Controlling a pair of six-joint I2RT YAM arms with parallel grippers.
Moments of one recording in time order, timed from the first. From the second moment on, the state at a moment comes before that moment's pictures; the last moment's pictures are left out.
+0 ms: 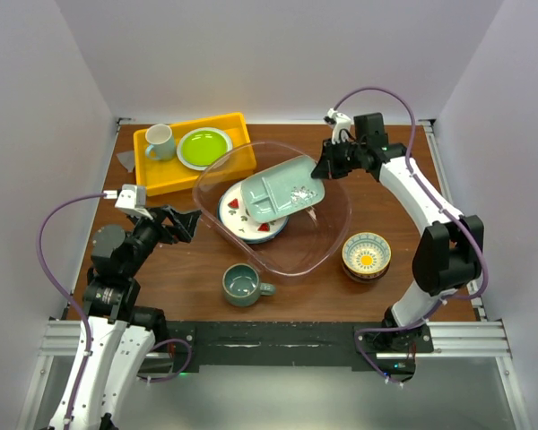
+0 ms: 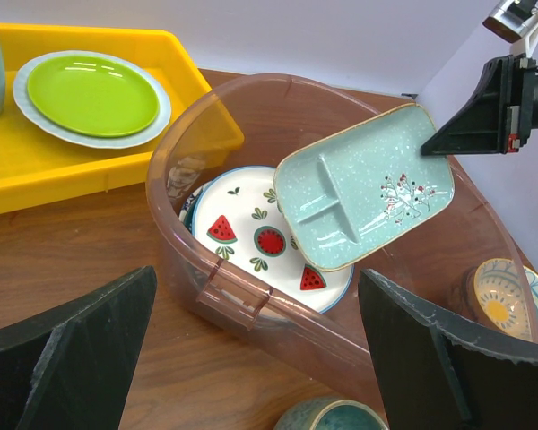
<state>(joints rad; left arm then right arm) -0.12 0.44 0.59 -0.25 0.26 -0.38 0.25 1.67 1.45 -0.54 -0.54 0.06</state>
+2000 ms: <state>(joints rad) -0.11 0.45 0.59 -0.24 0.27 -0.38 0.38 2.09 1.79 -0.66 -0.52 0.04</state>
